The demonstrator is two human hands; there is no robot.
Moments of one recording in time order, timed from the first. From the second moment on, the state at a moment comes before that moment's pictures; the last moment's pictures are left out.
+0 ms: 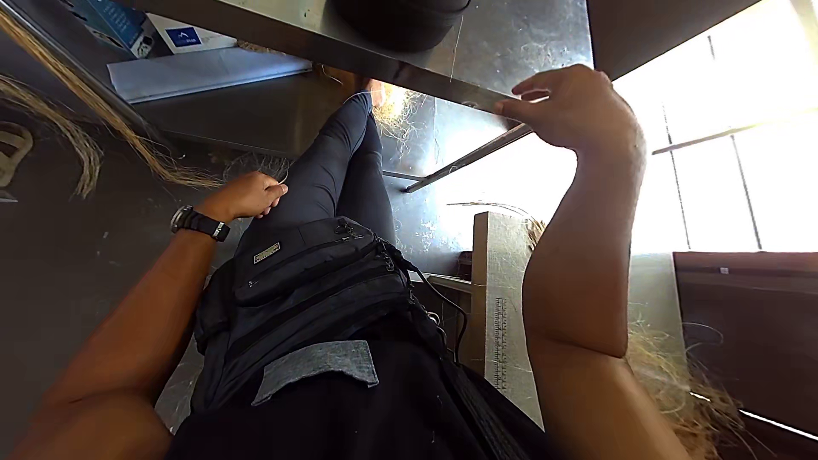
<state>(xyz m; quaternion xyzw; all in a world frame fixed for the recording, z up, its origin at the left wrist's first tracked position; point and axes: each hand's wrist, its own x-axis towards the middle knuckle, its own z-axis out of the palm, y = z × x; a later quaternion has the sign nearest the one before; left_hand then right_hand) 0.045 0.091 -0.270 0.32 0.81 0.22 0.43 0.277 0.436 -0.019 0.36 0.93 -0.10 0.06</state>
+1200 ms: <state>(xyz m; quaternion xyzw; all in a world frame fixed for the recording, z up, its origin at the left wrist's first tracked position) -0.030 -0.023 -0.102 0.15 0.76 0.62 -0.12 0.252 0.398 -0.199 0.28 0.88 -0.37 0.12</state>
